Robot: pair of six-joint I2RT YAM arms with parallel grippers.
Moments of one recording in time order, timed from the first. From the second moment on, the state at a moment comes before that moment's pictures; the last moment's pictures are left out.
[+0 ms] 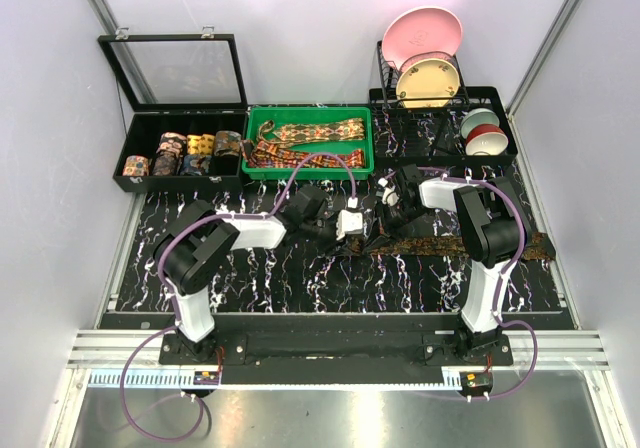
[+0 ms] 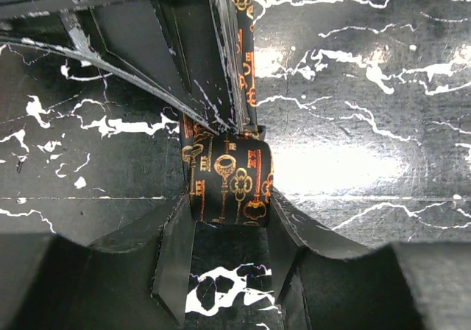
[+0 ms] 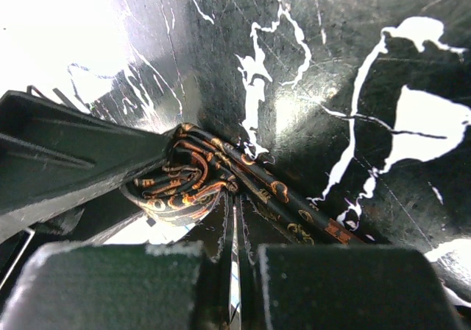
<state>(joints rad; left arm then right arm) -0.72 1.83 0.90 0.20 0.71 0.55 0.31 1.97 1.09 -0.53 -0.75 0.33</state>
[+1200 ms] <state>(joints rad) -0.85 1.93 1.10 0.07 0.45 0.46 0.28 1.96 1.09 -0.50 -0.76 0.37</state>
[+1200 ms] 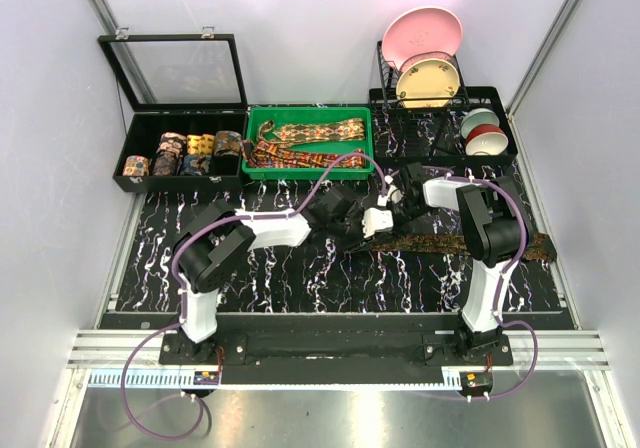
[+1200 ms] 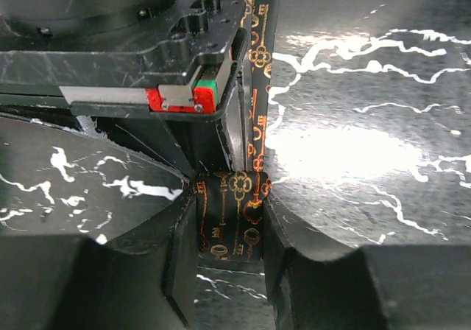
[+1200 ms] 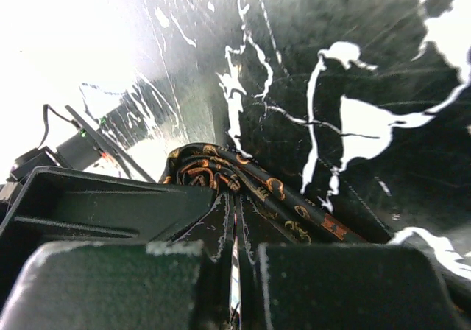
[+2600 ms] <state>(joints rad) -0.87 2.15 1.51 -0.32 0.39 0.61 0.07 1.94 1.18 -0.63 -0.75 0.25</state>
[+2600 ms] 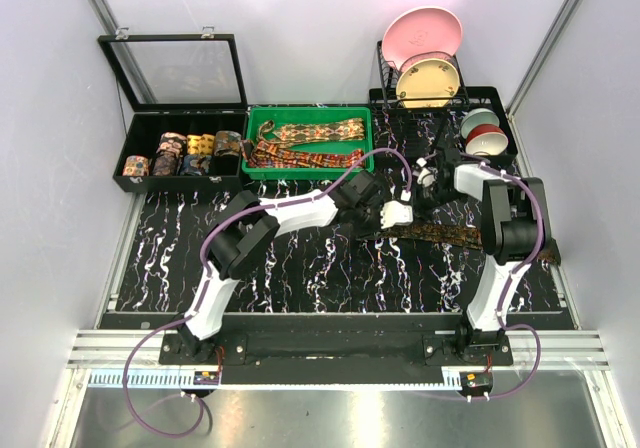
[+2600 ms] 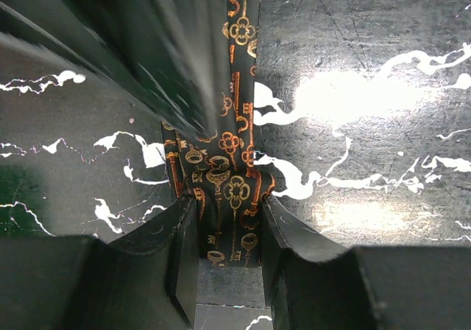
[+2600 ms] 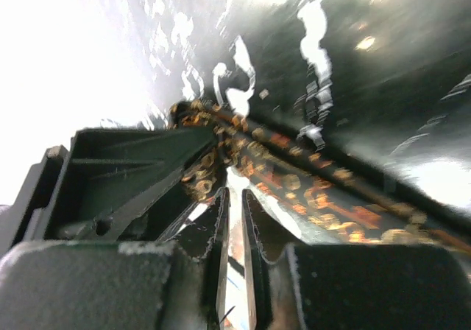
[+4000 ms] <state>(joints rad) -0.94 2.08 1.46 -0.46 0.39 0.49 0.12 1.95 1.14 -0.75 -0.82 0.14</state>
